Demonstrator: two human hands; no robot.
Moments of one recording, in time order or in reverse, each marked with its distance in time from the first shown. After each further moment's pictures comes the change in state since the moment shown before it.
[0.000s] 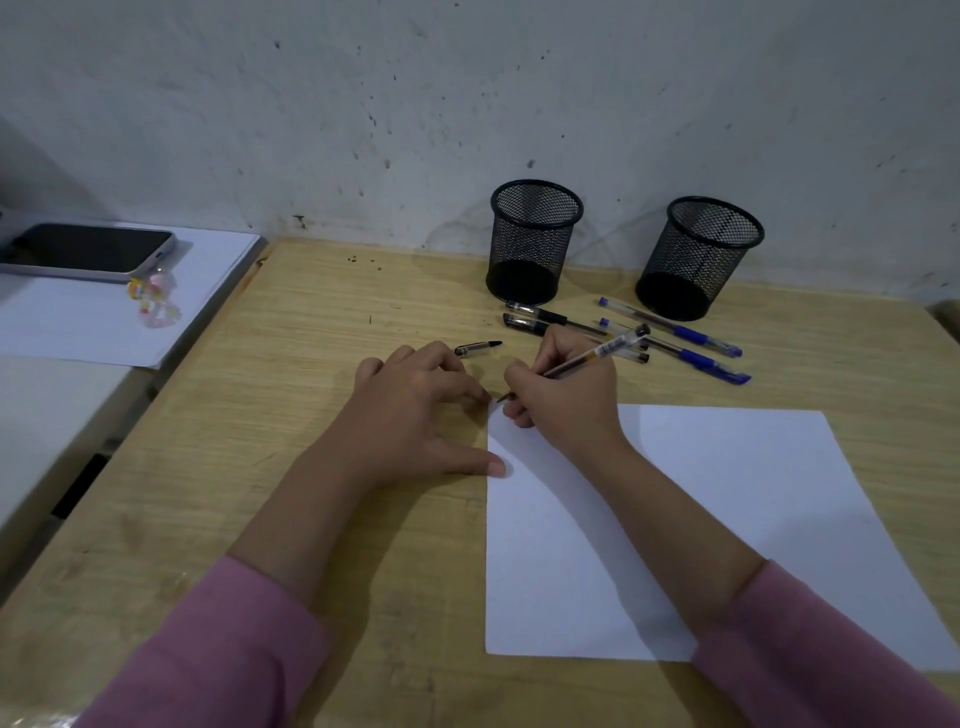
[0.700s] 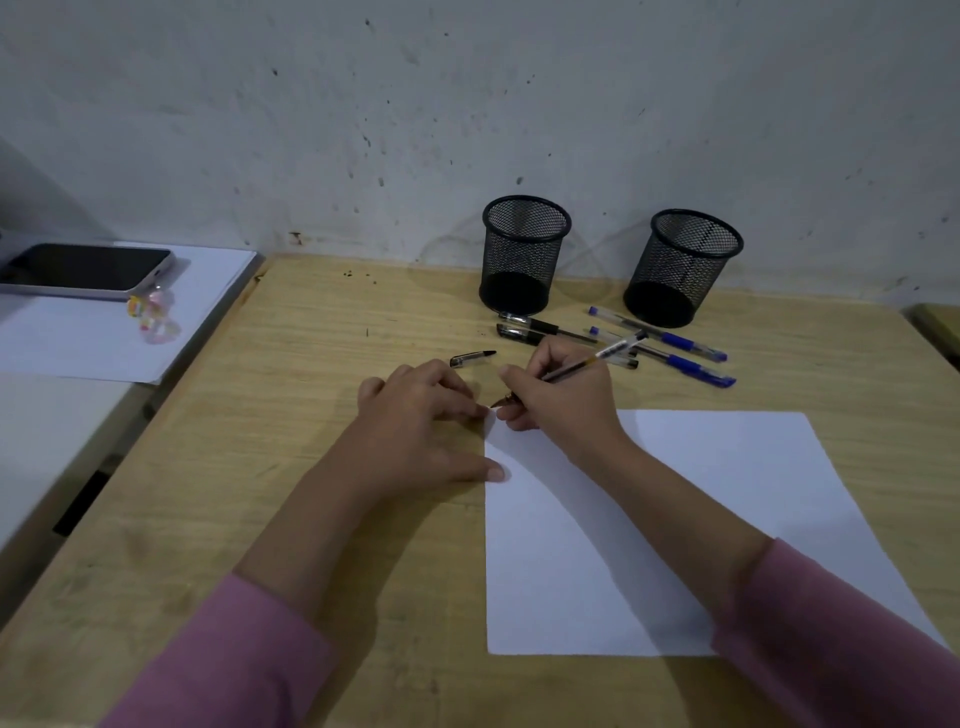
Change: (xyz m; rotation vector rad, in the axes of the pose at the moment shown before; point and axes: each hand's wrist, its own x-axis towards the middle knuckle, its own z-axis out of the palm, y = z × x) left_hand -0.003 0.007 0.002 -0.081 0.015 -0.034; right_hand 0.000 -0.008 -0.005 0.063 -0.047 0.138
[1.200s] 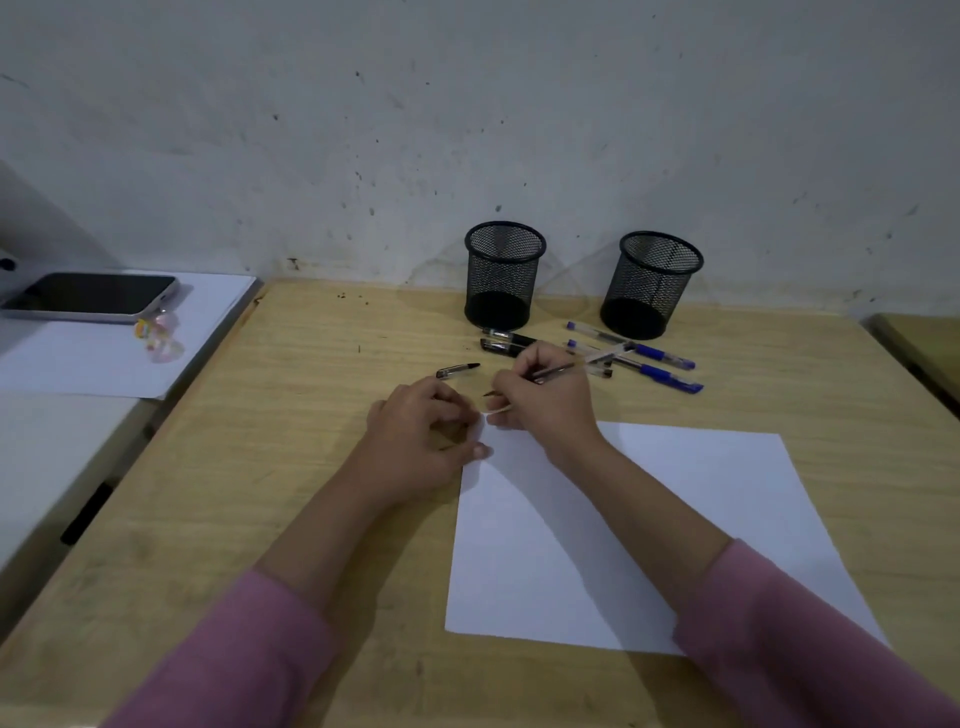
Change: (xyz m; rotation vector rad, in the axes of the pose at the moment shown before) left_hand 0.004 0.001 0.023 -0.185 0.163 -0.018; right_hand -0.002 -0.005 -0.004 0.065 0.020 0.038
